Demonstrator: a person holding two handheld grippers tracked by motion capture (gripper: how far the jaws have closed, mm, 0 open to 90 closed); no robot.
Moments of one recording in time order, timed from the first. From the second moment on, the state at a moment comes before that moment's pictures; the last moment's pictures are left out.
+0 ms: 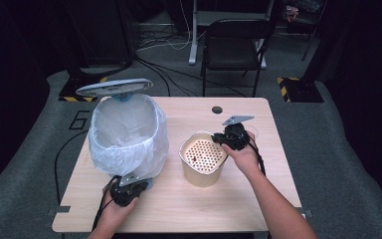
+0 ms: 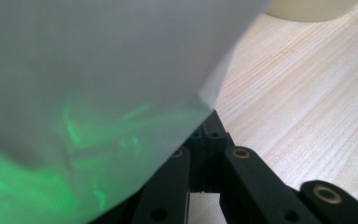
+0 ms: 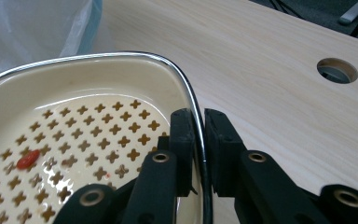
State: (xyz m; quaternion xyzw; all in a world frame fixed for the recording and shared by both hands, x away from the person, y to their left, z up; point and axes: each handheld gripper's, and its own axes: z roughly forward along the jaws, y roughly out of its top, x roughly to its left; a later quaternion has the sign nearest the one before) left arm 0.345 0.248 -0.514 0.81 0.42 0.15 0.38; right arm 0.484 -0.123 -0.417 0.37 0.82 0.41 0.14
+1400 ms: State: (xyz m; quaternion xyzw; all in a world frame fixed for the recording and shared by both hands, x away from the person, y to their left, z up) left arm 0.345 0.248 -0.514 0.81 0.42 0.15 0.38; right arm 0.412 -0.161 -0.422 0.37 0.81 0.43 0.13
